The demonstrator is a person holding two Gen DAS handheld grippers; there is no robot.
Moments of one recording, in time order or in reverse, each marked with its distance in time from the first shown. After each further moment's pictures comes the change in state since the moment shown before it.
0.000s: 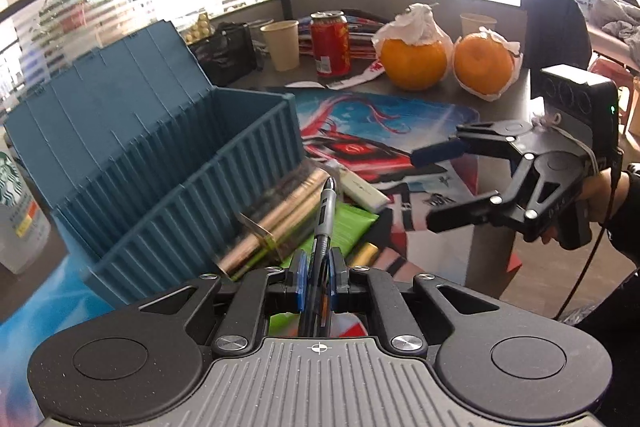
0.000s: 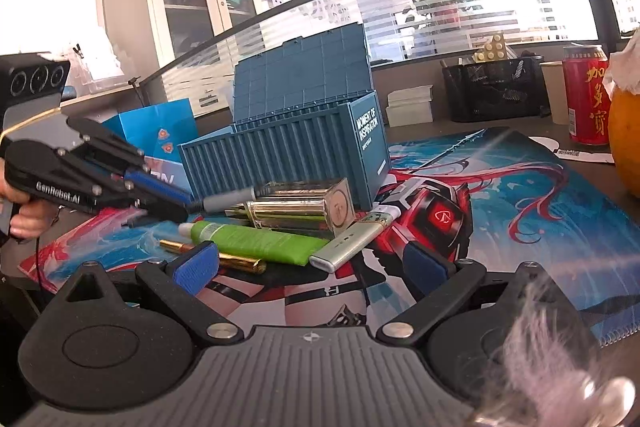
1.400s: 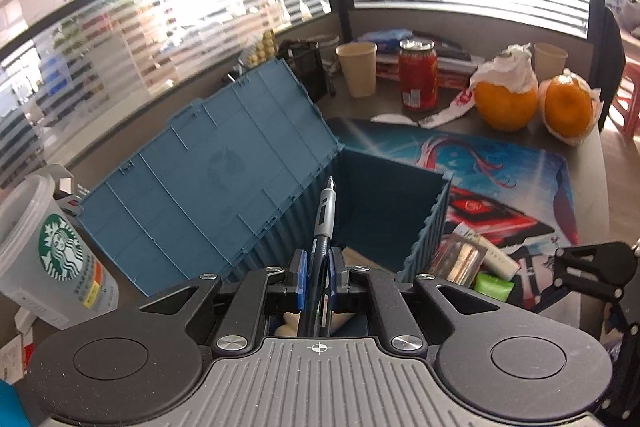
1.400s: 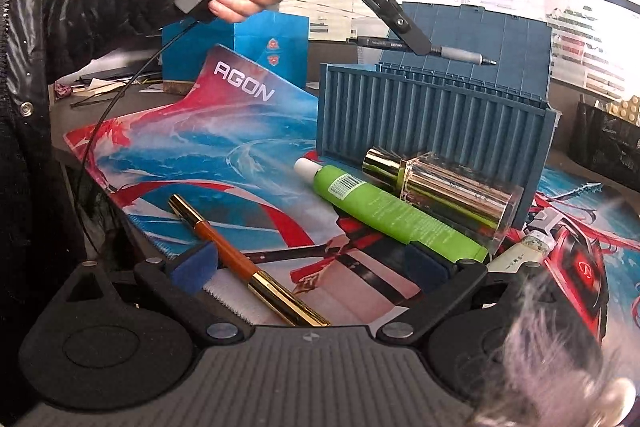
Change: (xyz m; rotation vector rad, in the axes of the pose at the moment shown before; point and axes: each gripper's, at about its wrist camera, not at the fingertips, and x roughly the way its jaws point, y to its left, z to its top) left arm 0.021 0.113 0.067 0.020 0.022 0.065; right arm 0.047 0.089 -0.011 -0.377 0.181 0.177
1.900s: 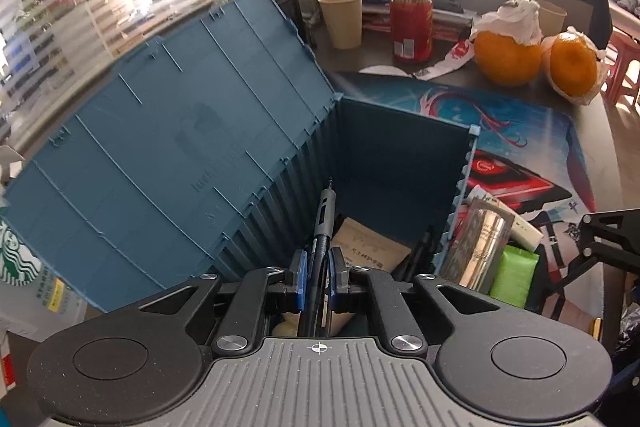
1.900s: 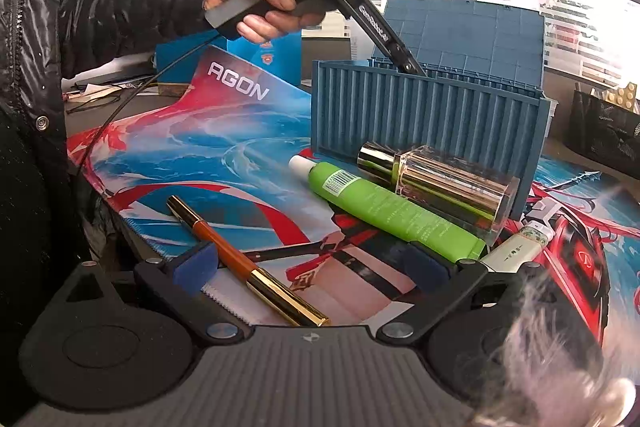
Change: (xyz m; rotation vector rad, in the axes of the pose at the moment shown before) left arm 0.052 0.016 -0.005 0.035 0.120 -0.080; right arm -0.001 -0.003 -0.001 0.032 0.006 -0.005
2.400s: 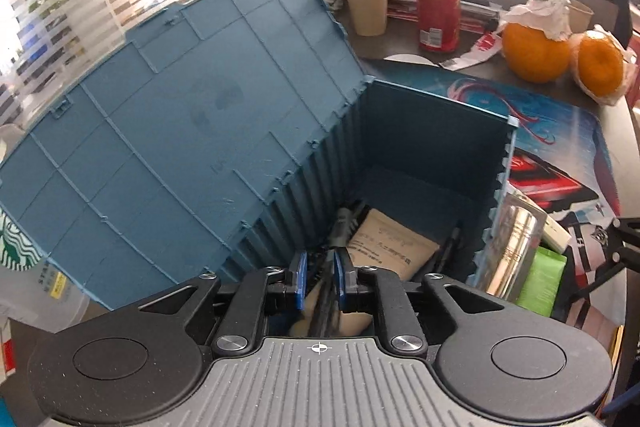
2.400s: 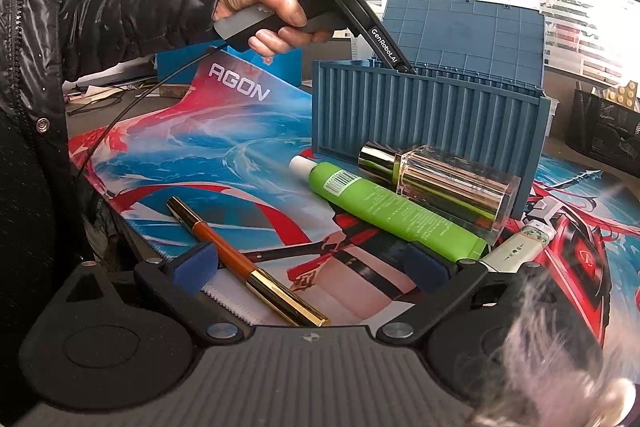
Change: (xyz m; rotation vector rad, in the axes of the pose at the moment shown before) left arm 0.009 0.010 -0.002 -0.047 0.026 0.045; right arm 0.000 0.000 0.001 0.002 -0.001 0.005
